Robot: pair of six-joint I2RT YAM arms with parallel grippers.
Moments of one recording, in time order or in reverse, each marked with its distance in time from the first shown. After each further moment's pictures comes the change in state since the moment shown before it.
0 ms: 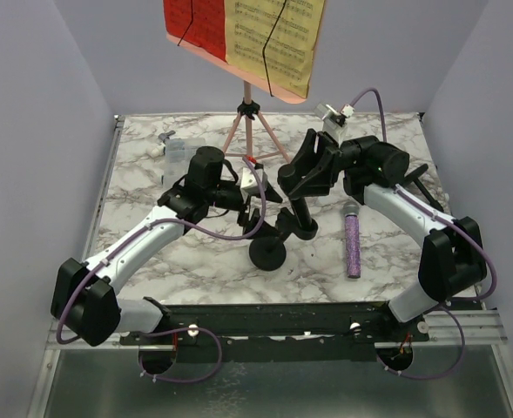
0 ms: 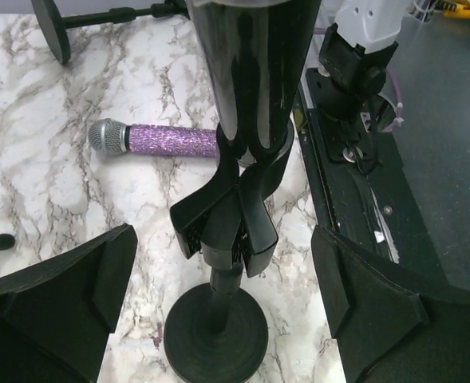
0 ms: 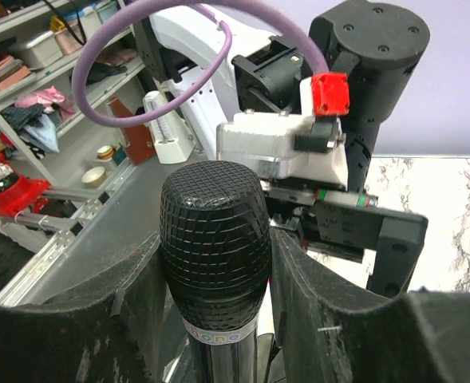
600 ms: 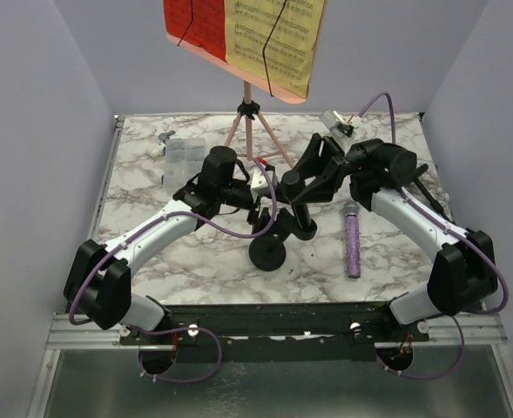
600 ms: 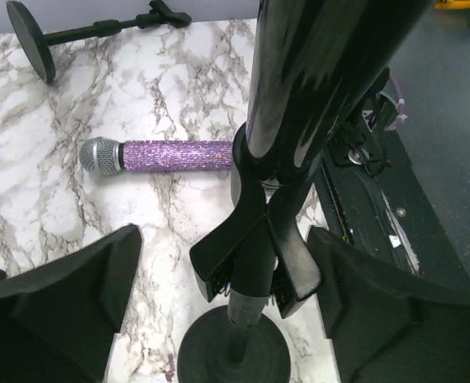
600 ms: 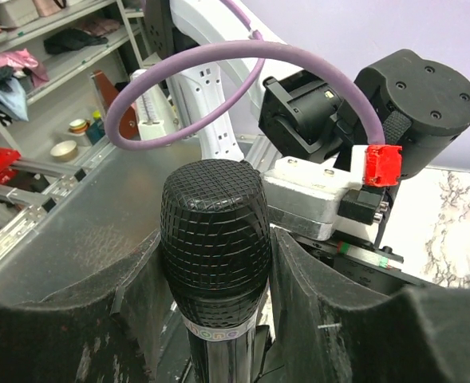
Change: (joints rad) left arm -0.043 0.127 0.013 0.120 0.029 0.023; right arm 0.000 -0.083 -0.034 -0.110 -0.016 -0.188
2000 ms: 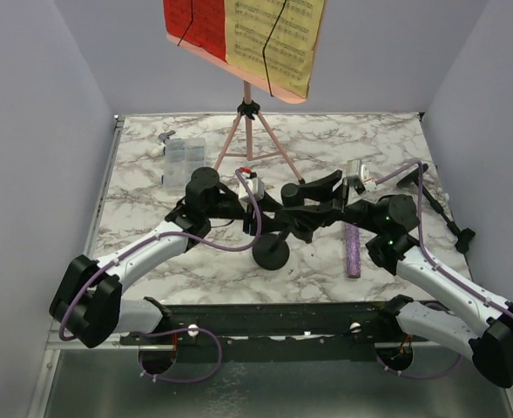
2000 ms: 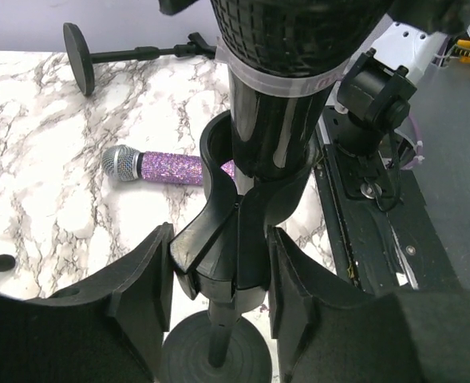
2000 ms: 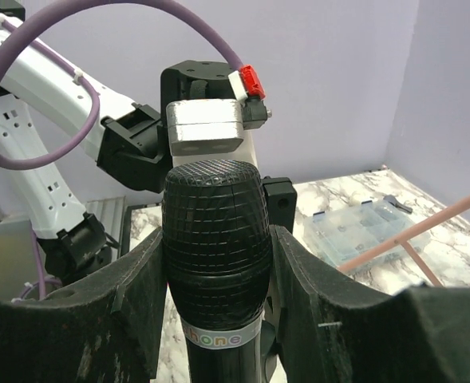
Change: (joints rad) left arm 0.000 -0.127 -0.256 0.415 -0.102 -0.272; right arm 0.171 -0.504 -0.499 -0.615 0.762 -0.859
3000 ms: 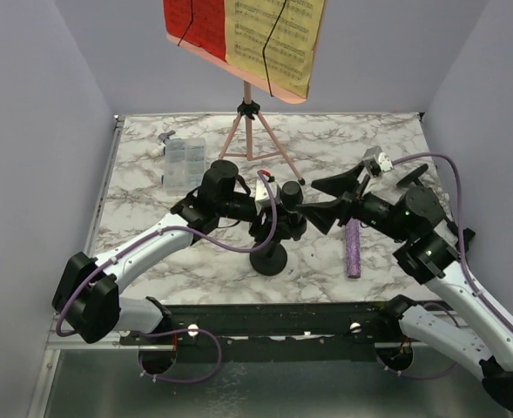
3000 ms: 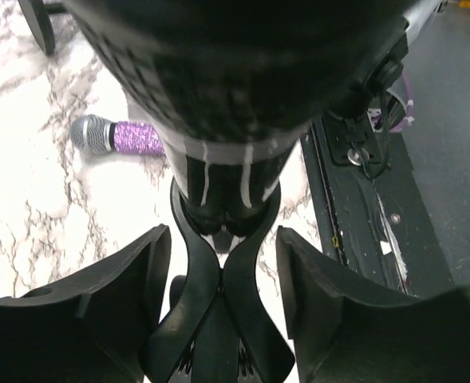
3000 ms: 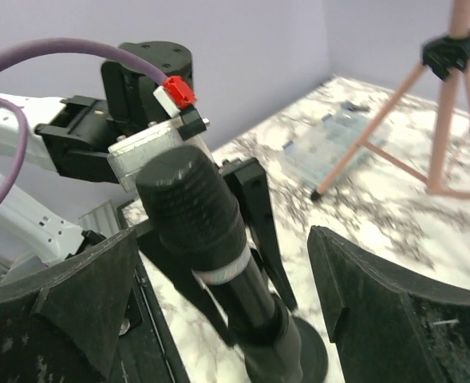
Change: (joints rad) left arm -0.076 0.028 0.161 -0.382 -0.042 0.192; right arm 0.005 -0.181 0.184 -0.624 0.254 0.058
